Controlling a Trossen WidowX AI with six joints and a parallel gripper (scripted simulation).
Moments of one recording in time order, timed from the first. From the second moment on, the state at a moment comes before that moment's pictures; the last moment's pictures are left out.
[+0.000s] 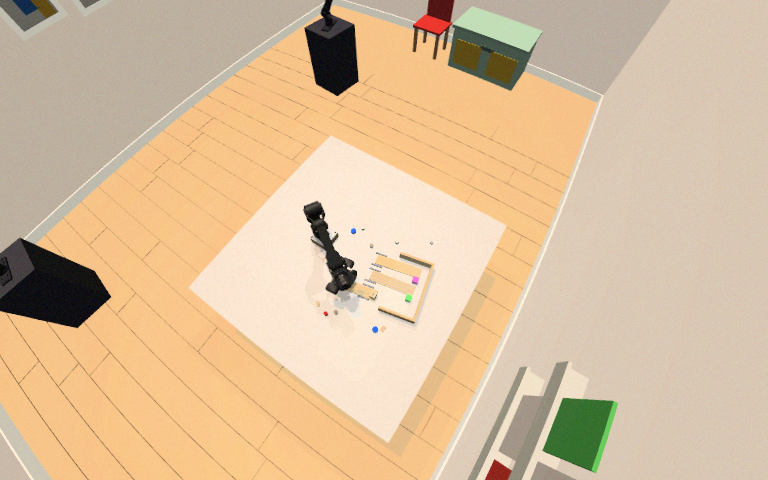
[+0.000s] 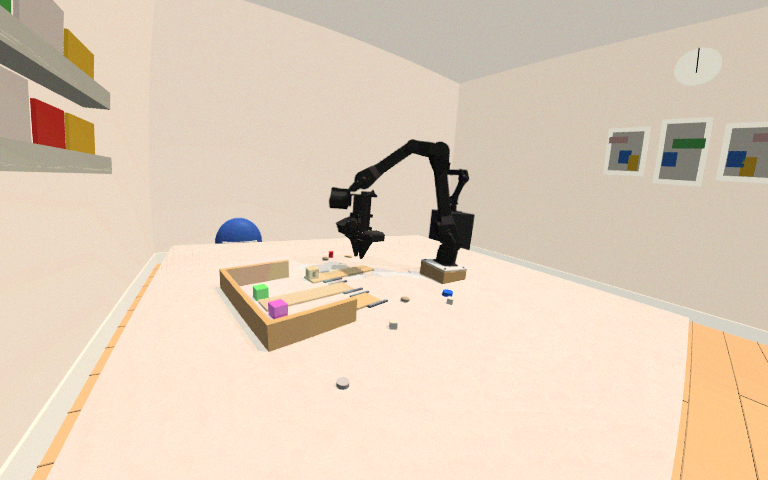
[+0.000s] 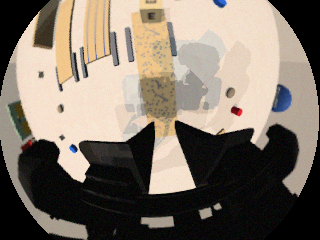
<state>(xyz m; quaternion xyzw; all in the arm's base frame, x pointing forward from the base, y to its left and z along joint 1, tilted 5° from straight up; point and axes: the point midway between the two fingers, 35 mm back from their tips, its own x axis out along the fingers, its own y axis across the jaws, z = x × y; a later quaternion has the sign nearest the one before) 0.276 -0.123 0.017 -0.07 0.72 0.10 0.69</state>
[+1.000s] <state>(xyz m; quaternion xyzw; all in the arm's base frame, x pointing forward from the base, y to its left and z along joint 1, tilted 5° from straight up) 0.376 -0.097 0.029 -0.06 0.71 0.09 0.69</state>
